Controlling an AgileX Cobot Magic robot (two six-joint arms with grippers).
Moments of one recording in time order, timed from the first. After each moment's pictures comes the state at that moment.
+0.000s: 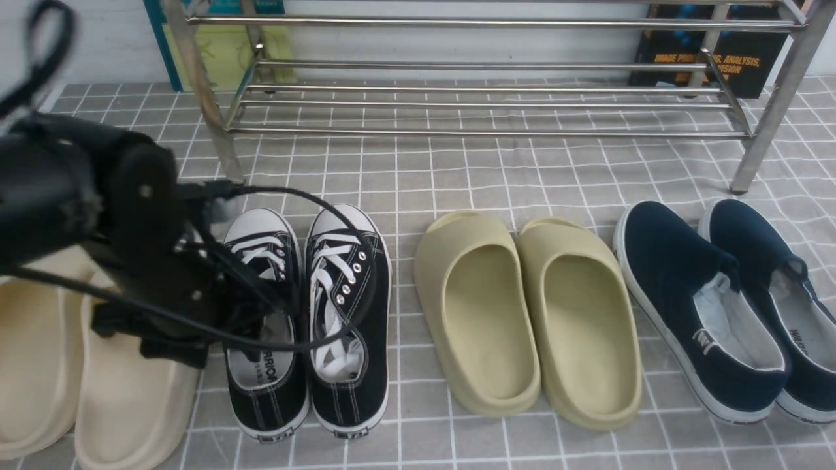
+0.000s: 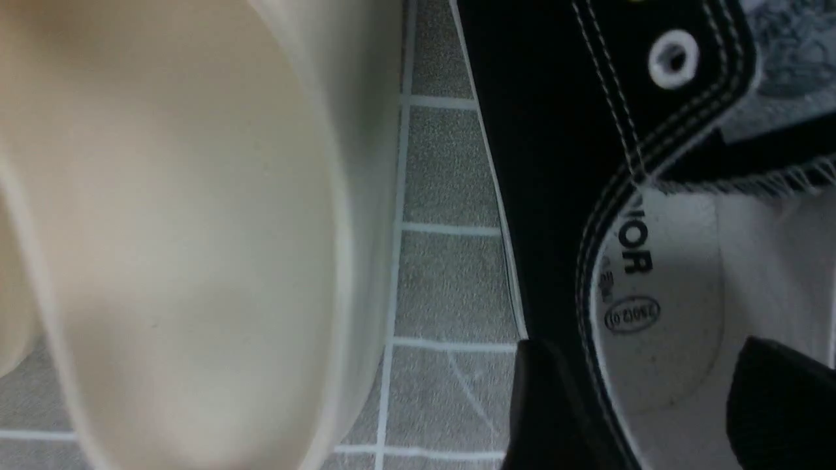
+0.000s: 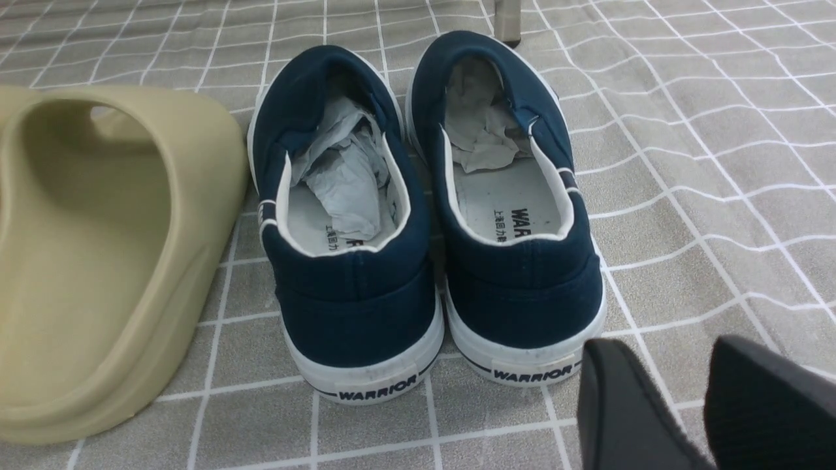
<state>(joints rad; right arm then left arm) -0.02 -0.01 0.02 -0.08 0.38 0.21 -0.32 1.54 -0.98 0.01 0.84 -0.46</state>
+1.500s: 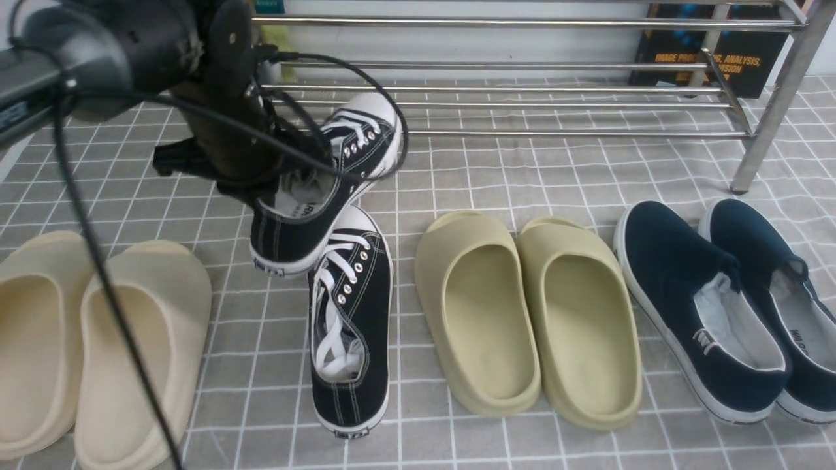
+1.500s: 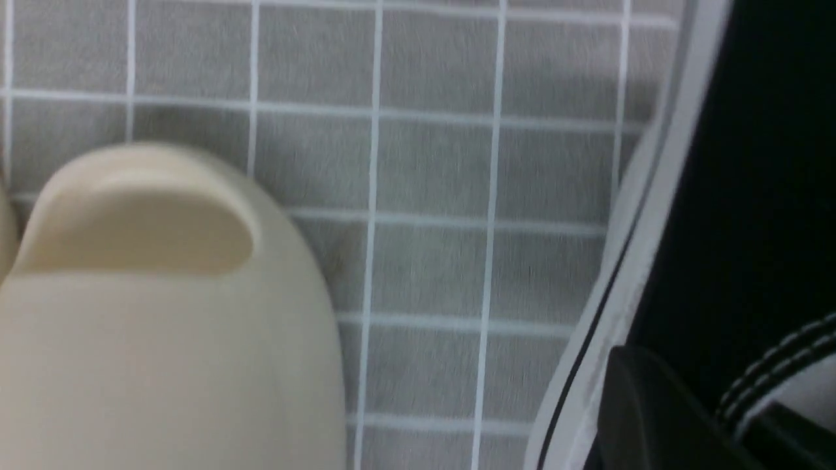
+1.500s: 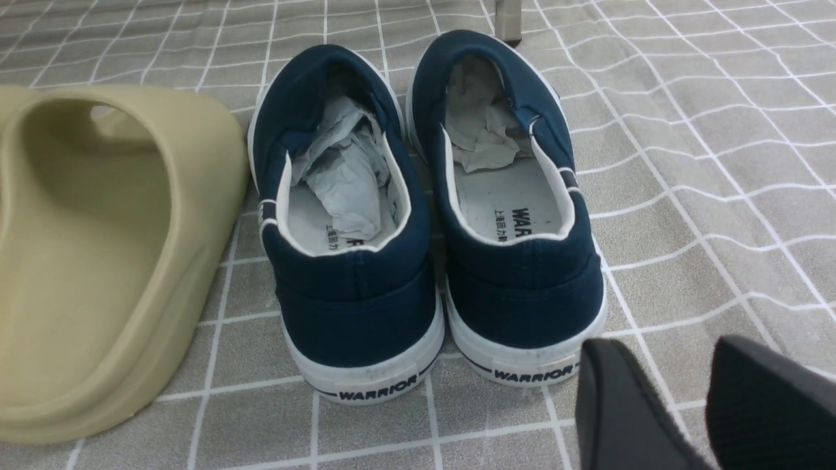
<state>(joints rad) -0.02 -0.01 0.02 -0.08 0.38 0.21 -0.27 1.89 -1.63 0.11 0.98 -0.43</state>
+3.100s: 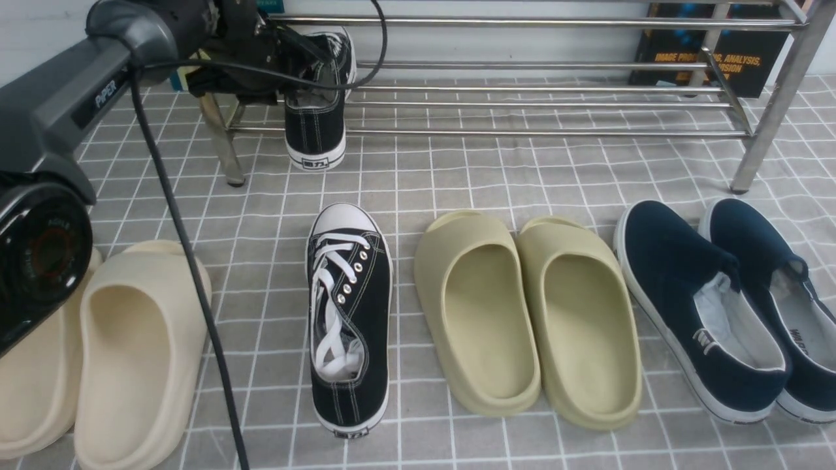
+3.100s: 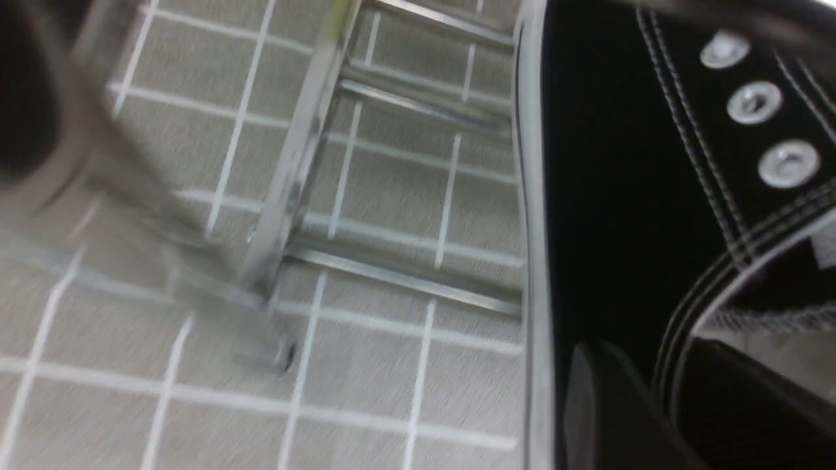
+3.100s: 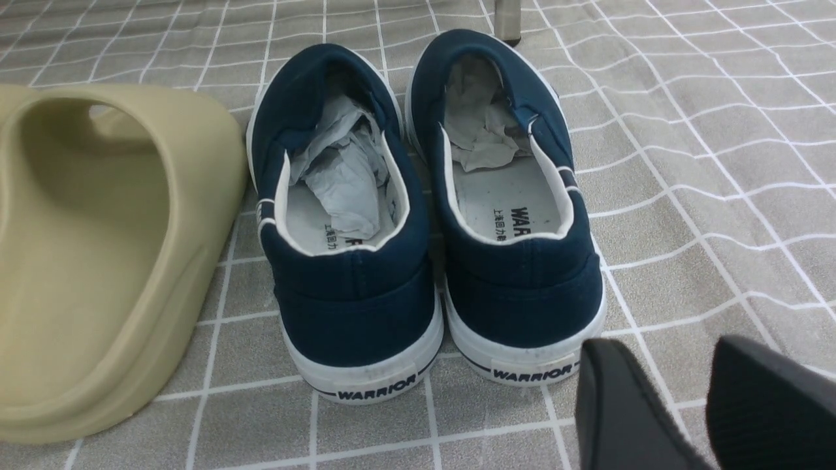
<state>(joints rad) -0.02 -0.01 0.02 -0.08 0.38 0.21 -0.19 2.19 -2.09 0.09 0.78 -0.50</state>
